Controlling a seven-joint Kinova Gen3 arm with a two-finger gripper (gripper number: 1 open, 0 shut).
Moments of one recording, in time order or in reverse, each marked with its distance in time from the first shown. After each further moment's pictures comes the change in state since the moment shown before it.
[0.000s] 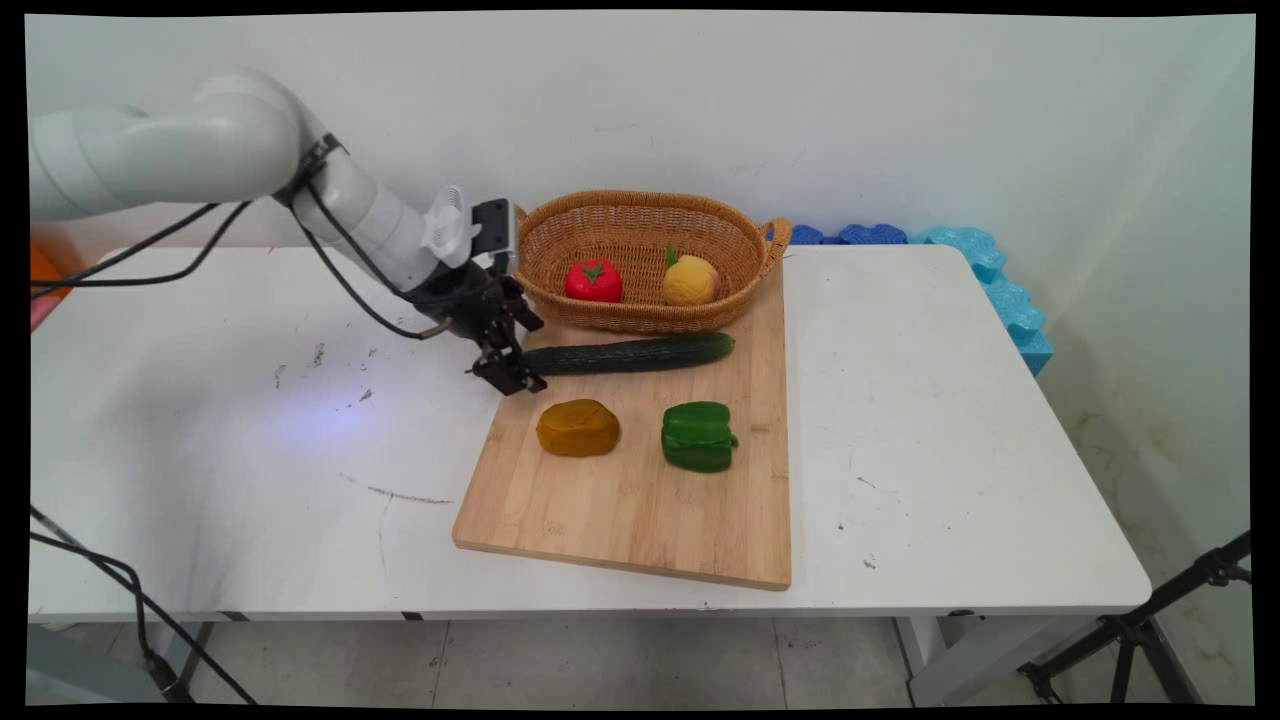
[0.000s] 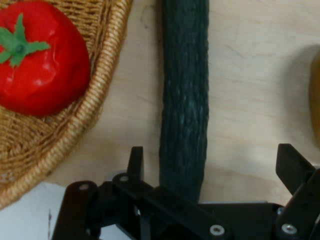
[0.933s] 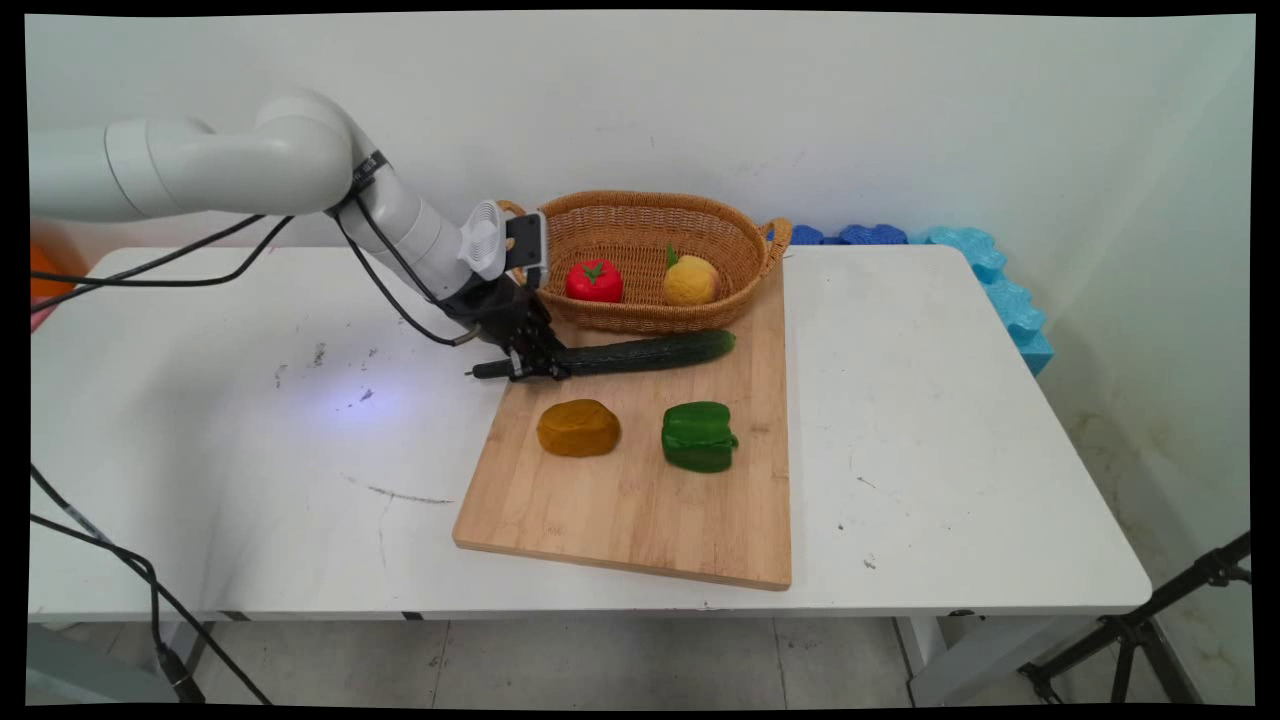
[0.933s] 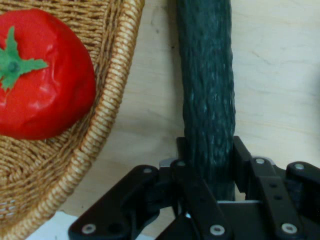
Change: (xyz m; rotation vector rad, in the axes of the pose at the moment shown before) arm 0.011 -0.008 0.035 0.009 -0.031 0.030
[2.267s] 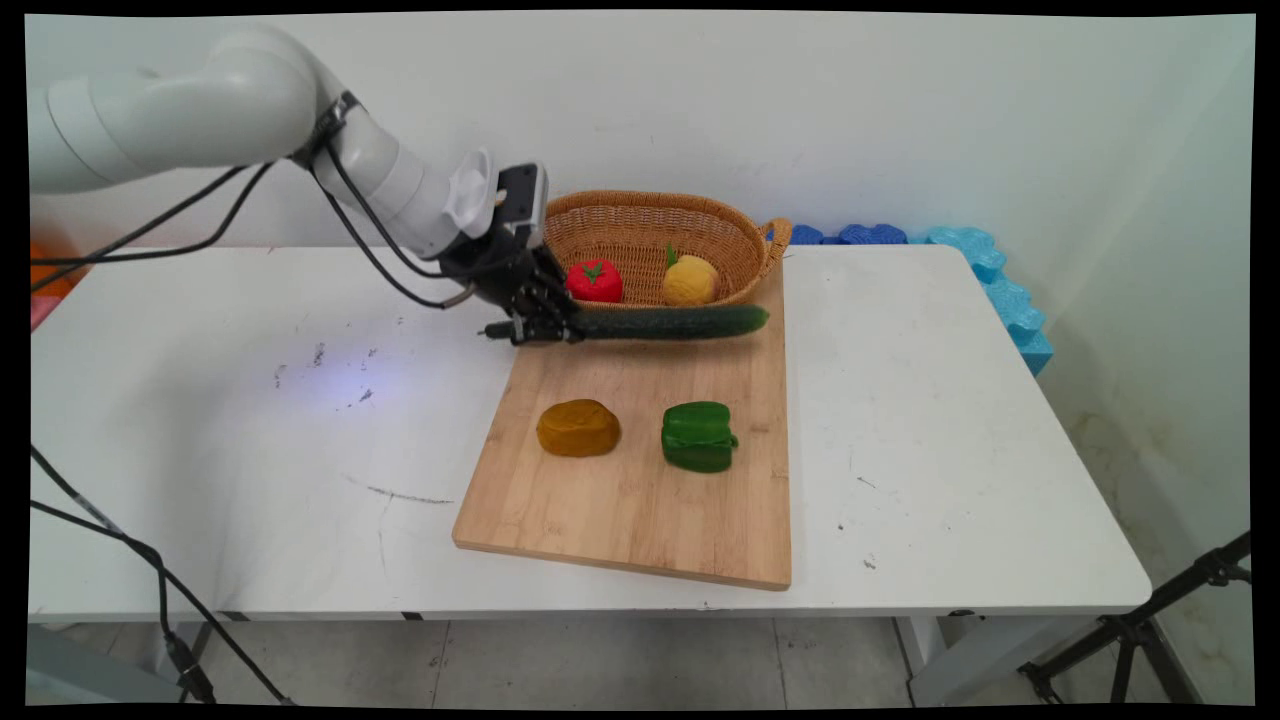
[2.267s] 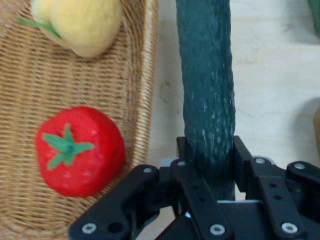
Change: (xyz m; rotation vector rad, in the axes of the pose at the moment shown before) arm 0.030 -0.001 -0.055 0.021 0.104 0.138
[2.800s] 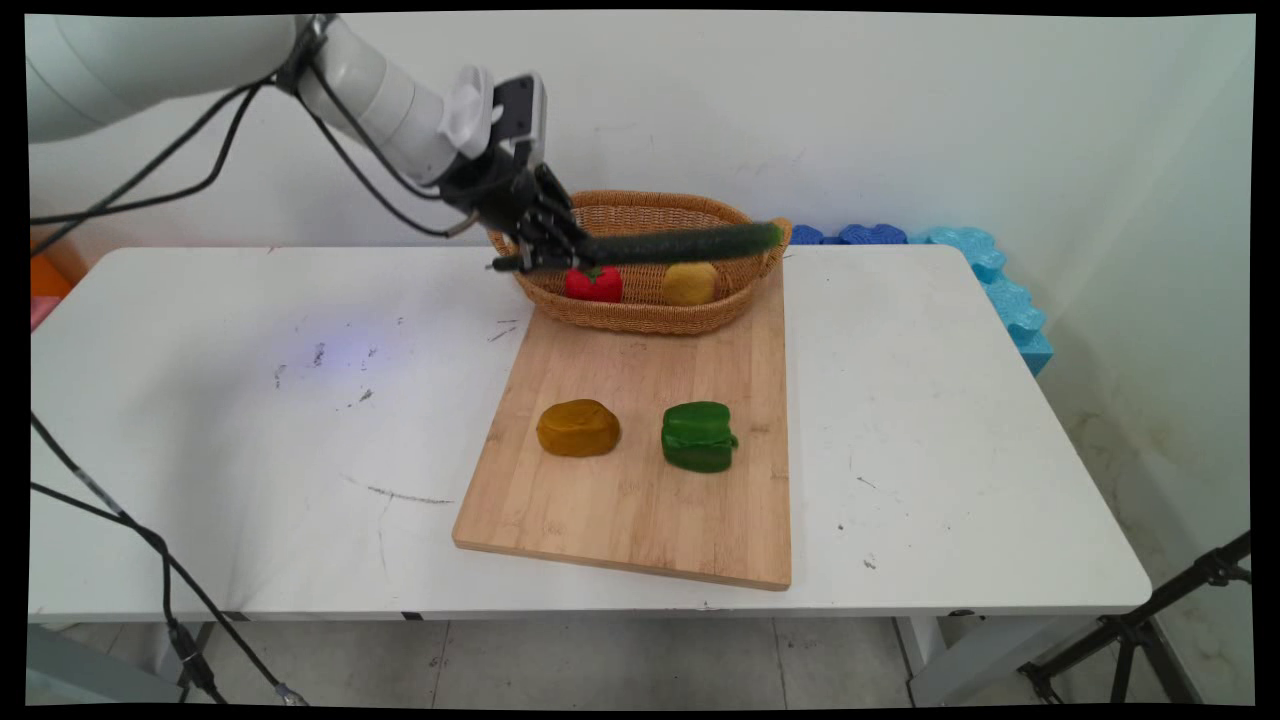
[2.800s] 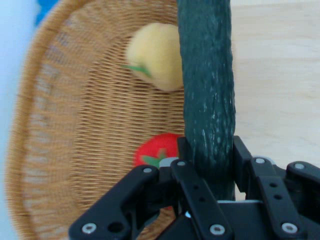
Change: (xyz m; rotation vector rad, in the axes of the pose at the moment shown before) arm 0.028 -0.039 -0.040 0.094 0.044 0.015
